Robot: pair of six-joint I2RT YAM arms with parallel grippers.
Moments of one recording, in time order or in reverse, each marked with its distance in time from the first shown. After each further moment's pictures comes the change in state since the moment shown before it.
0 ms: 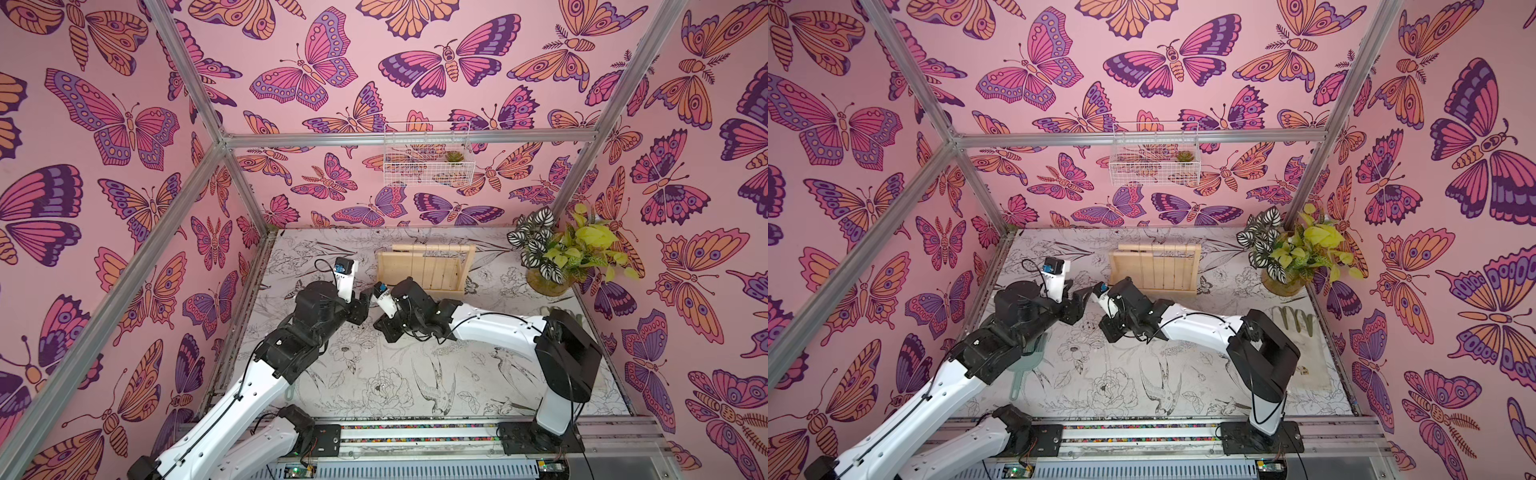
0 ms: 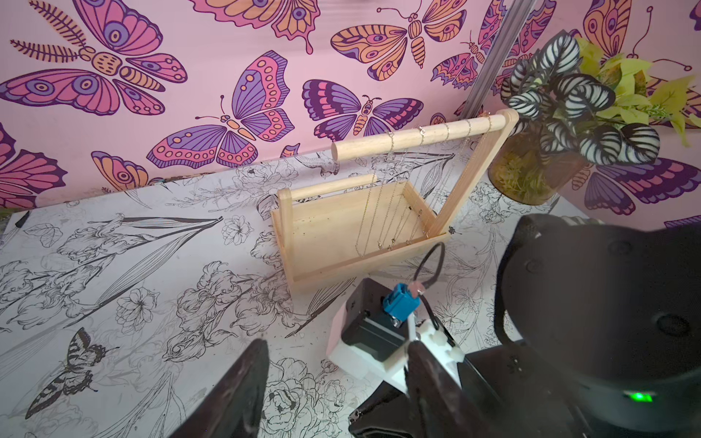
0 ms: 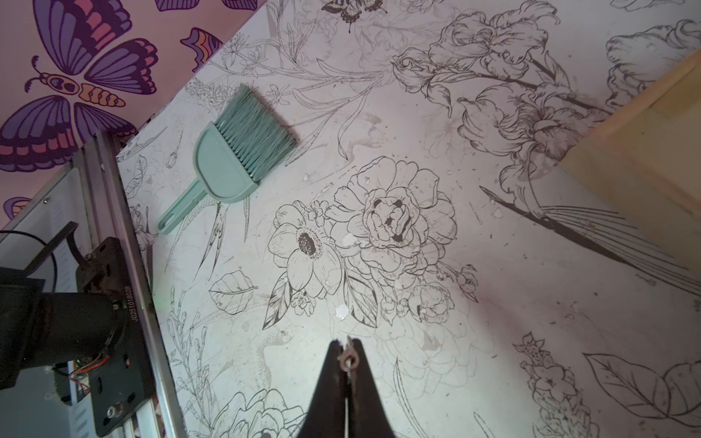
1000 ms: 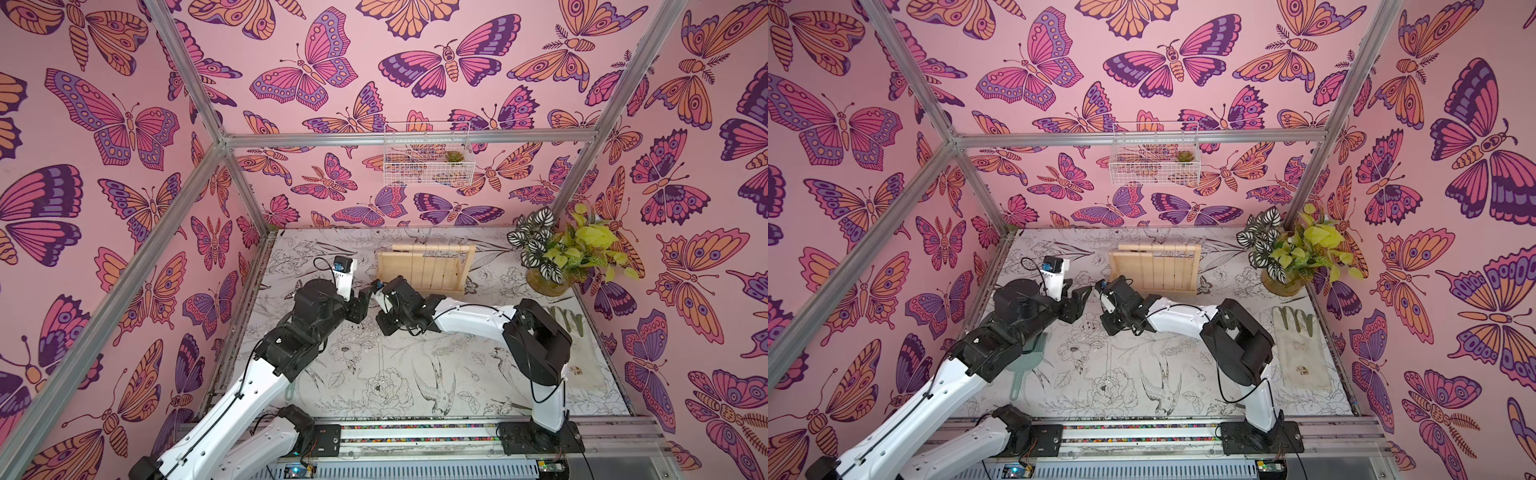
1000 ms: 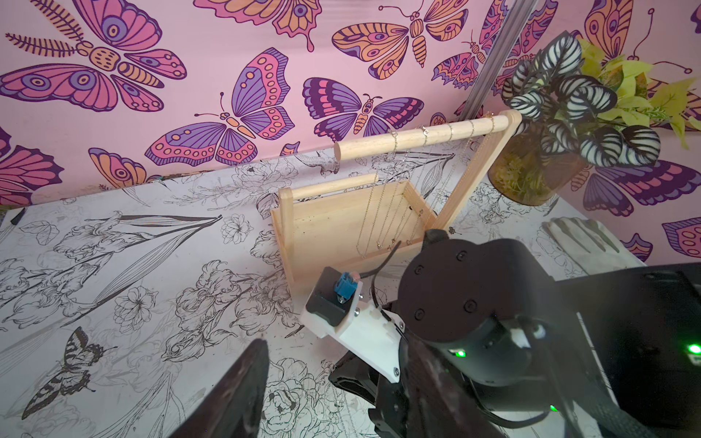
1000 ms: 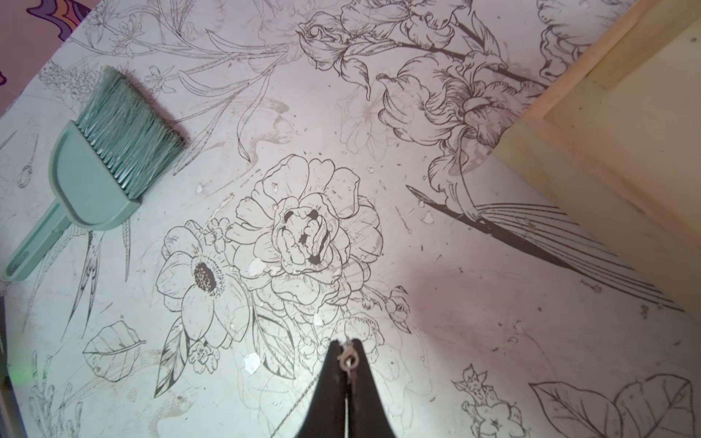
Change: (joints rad) left arm 0.023 0.005 0.004 0.000 0.030 -0.001; right arm -0.032 0.188 0.122 -0.028 0.127 0.000
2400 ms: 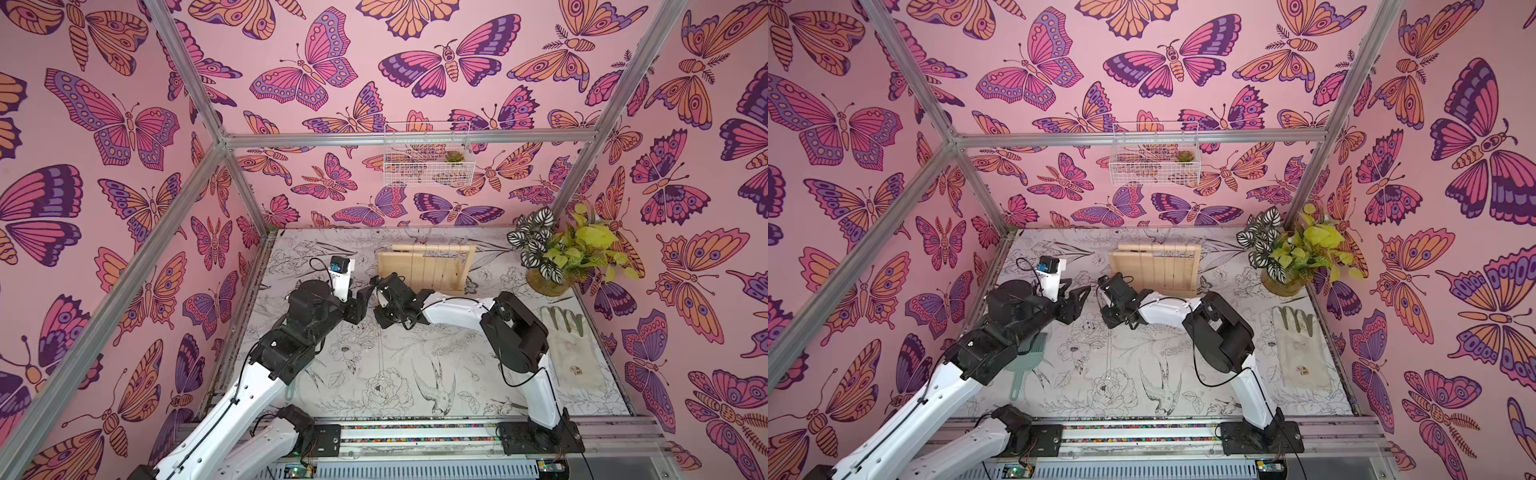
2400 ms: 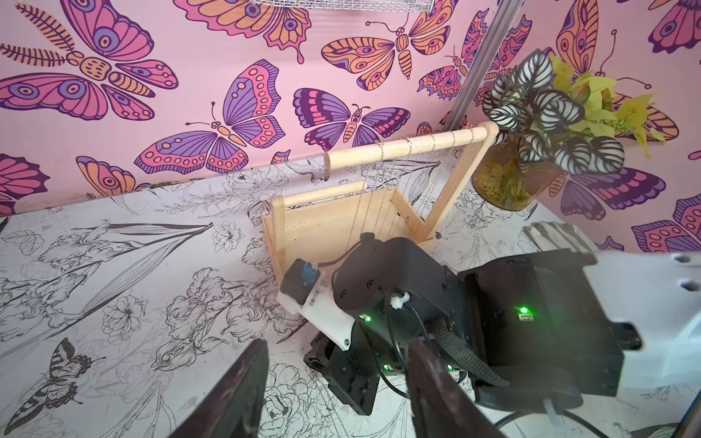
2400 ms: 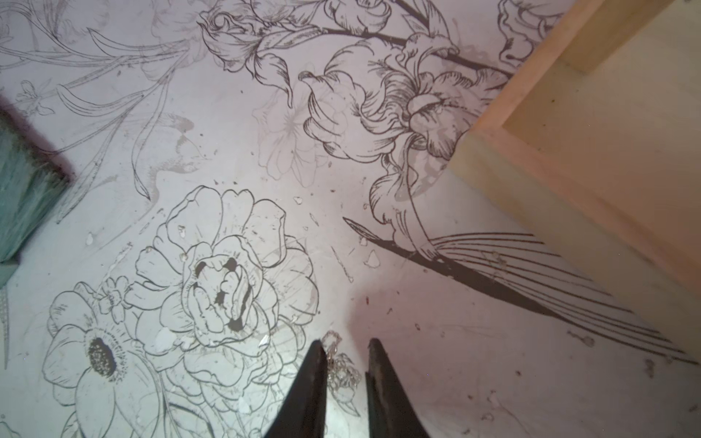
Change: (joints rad) left arm 0.019 -0.031 0.000 0.000 0.052 -0.002; right arm -0.033 0.152 0.122 -0.029 0.055 0.032
